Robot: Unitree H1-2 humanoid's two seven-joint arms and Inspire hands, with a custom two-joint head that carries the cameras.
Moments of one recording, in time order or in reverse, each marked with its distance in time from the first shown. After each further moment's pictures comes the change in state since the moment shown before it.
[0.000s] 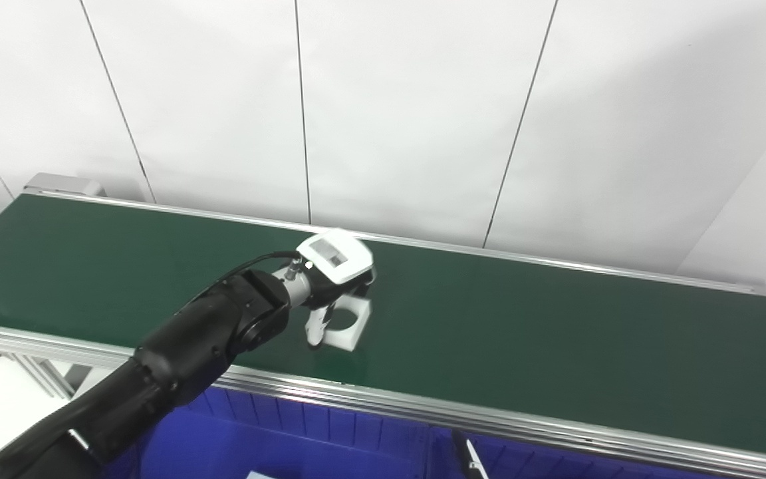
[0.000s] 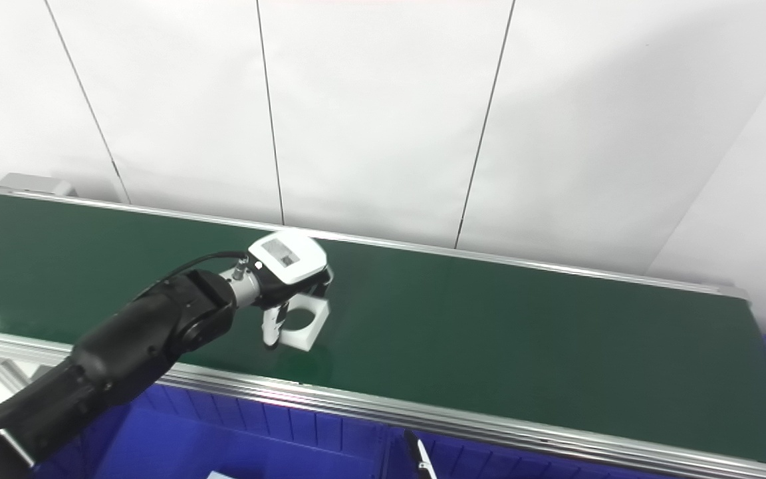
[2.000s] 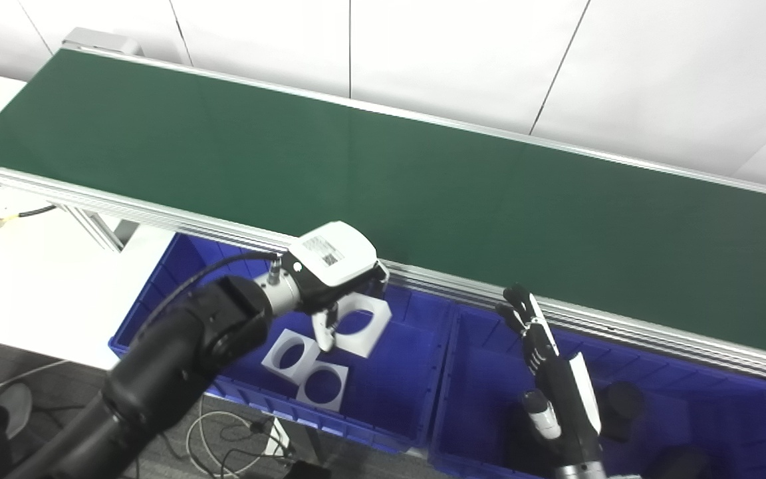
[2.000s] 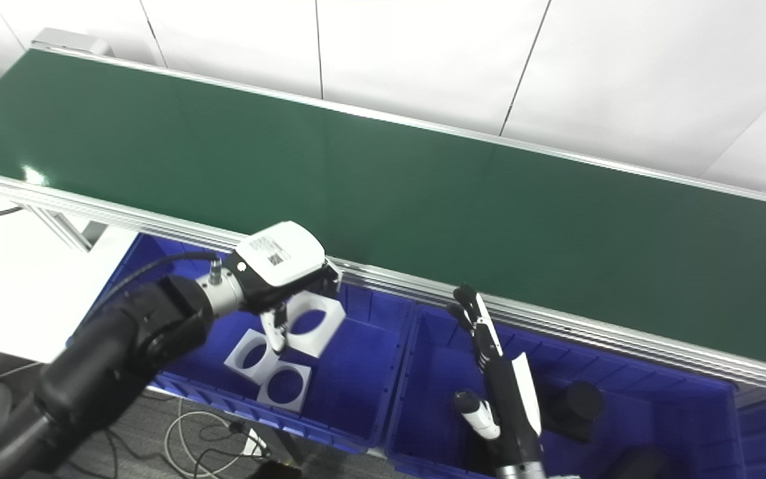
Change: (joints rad) left arm 0.552 -0.116 0.210 -0.229 0.017 -0.072 -0.006; right arm 0.059 0.033 -0.196 -0.274 -0.001 0.064 0.209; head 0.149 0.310
